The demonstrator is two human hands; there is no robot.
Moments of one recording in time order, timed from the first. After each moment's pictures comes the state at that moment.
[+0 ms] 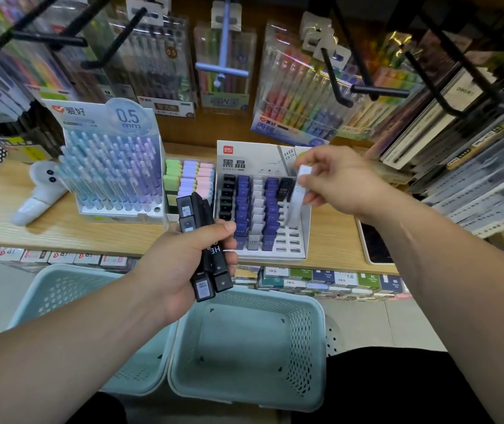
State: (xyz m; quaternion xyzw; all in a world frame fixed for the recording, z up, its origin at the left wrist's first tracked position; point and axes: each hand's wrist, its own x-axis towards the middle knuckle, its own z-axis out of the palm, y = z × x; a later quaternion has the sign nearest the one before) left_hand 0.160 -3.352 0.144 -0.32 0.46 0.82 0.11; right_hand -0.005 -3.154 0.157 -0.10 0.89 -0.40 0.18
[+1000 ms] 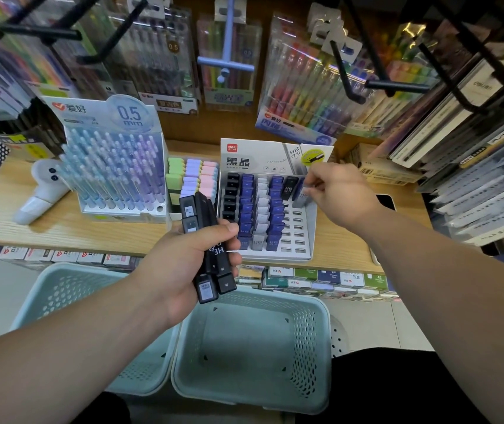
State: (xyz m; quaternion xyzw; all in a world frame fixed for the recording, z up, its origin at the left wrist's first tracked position) left_hand 0.158 -3.354 0.142 -0.33 0.46 0.82 0.12; right_hand -0.021 -3.142 0.104 -0.23 0.96 -0.17 0.03
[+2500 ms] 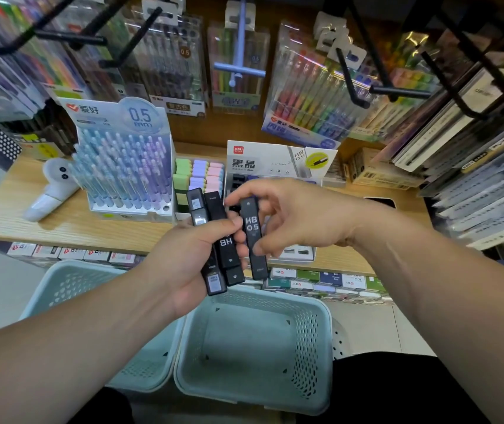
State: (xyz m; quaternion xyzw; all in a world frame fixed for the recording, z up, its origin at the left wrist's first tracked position) left_hand 0.155 -3.352 0.148 -0.31 0.44 0.83 0.10; right_hand 0.042 -3.202 0.174 -0.30 0.75 -0.39 0.45
